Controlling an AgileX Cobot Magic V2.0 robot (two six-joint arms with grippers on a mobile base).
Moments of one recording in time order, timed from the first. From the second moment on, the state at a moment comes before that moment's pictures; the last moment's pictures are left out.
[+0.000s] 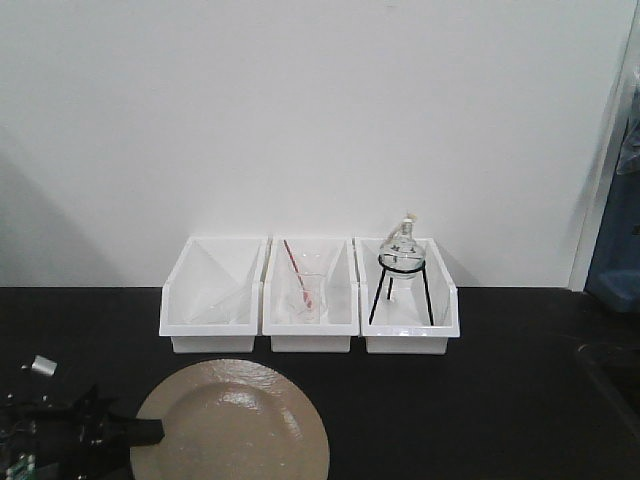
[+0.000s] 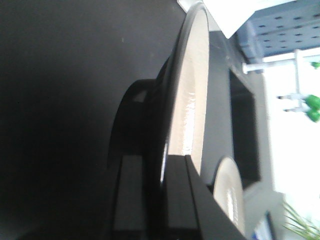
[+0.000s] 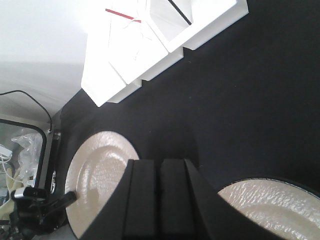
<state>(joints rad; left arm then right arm) 0.09 1.77 -0.89 -1.59 0.90 1.02 -0.50 1.44 -0.97 1.24 1.07 -0.71</state>
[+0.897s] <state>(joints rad) -0.07 2.00 -1.04 -1.68 0.85 1.05 -0.50 1.44 -0.97 1.24 1.08 -0.71</state>
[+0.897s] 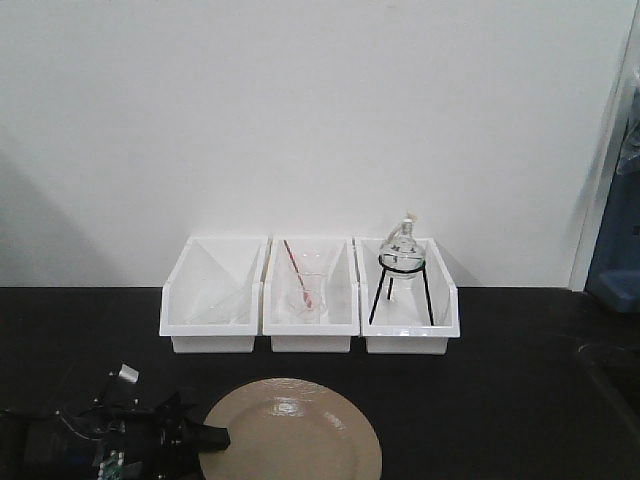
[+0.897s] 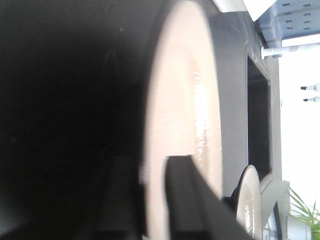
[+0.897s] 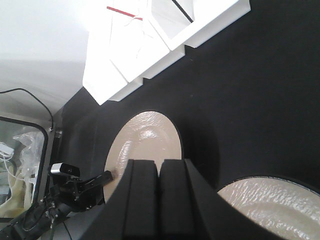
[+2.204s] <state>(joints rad) 0.23 1.45 -1.04 -1.24 1.19 1.06 -0.54 1.45 -0.97 0.66 1.10 -0.45</state>
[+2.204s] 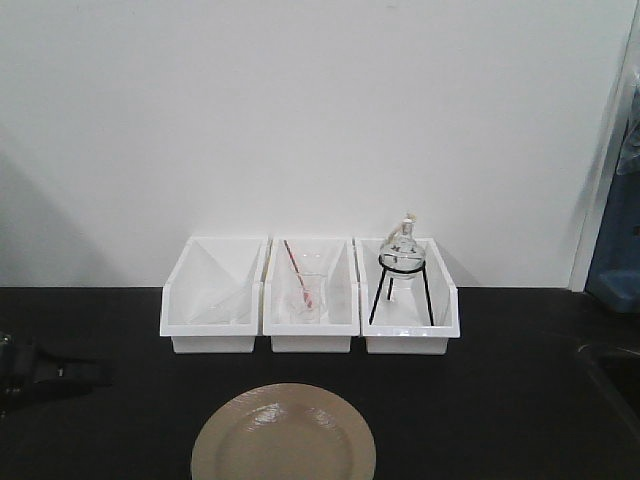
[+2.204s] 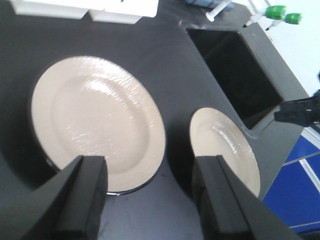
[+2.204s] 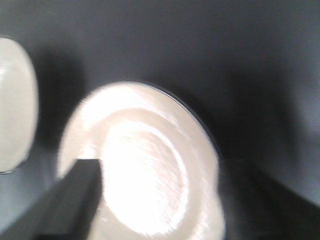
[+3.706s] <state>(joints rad) 0.23 1.28 -1.04 -1.19 1.21 0.99 -0.42 1.82 -0.98 0.92 1.10 -0.61</state>
